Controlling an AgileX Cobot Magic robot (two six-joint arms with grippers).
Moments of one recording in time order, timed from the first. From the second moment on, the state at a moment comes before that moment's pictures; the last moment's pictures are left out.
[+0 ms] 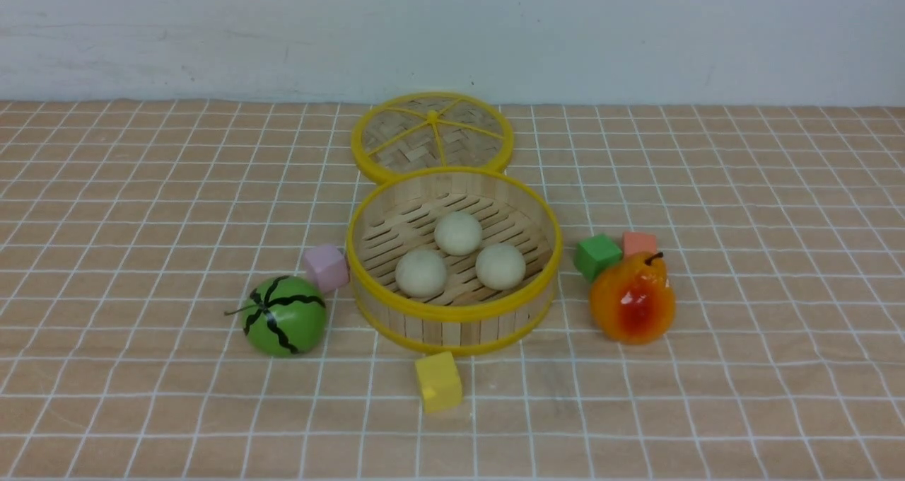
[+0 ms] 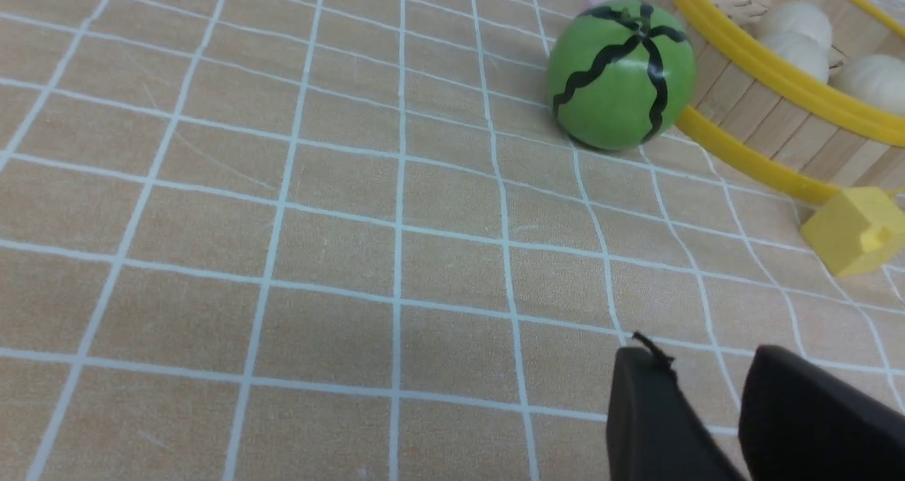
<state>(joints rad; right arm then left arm) 0.00 -0.01 0.02 -0.22 0.40 0.41 -0.20 -0.01 0.03 0.01 0.38 -0.37</state>
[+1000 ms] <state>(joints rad) 0.00 -0.01 0.02 -0.22 0.40 0.41 -0.20 -0.01 0.03 0.01 0.38 -0.37</state>
